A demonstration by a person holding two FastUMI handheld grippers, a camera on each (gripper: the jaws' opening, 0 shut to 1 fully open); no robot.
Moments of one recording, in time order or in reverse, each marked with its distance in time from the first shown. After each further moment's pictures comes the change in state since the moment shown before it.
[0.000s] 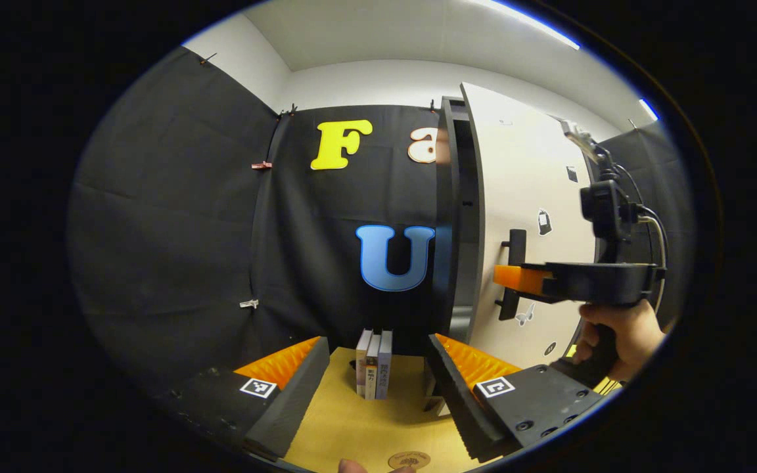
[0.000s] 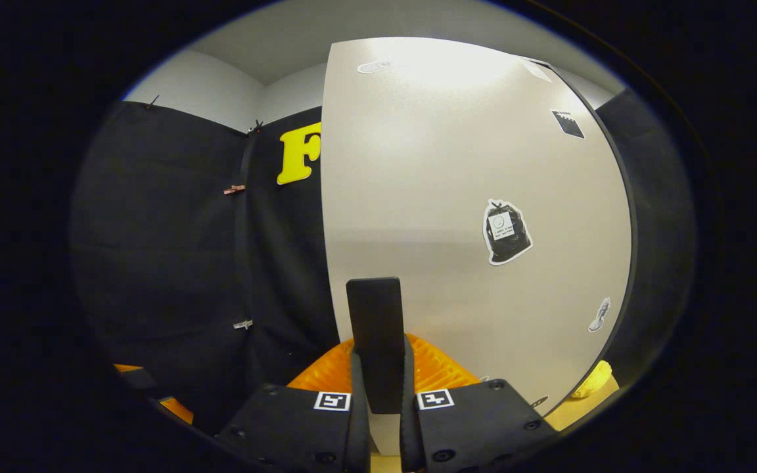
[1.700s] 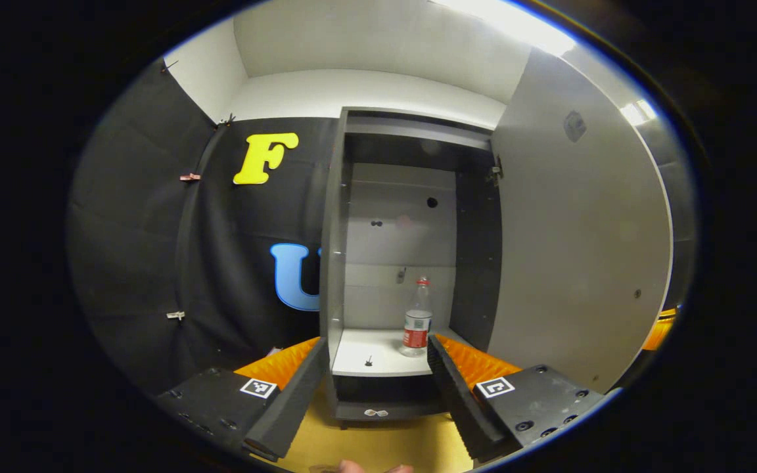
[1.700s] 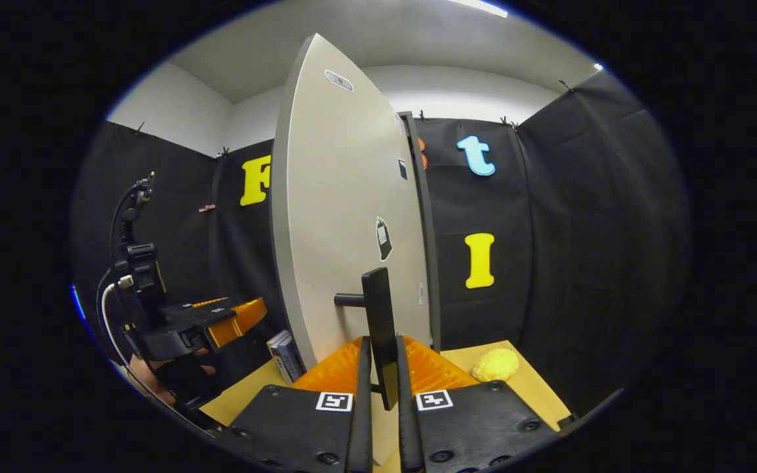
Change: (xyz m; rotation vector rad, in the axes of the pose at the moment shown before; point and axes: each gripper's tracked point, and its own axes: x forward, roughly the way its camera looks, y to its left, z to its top) left arm 0.021 -0.191 0.036 0.000 -0.063 -0.253; right arm -0.181 -0.148 0.026 -0.005 -0.053 -0.222
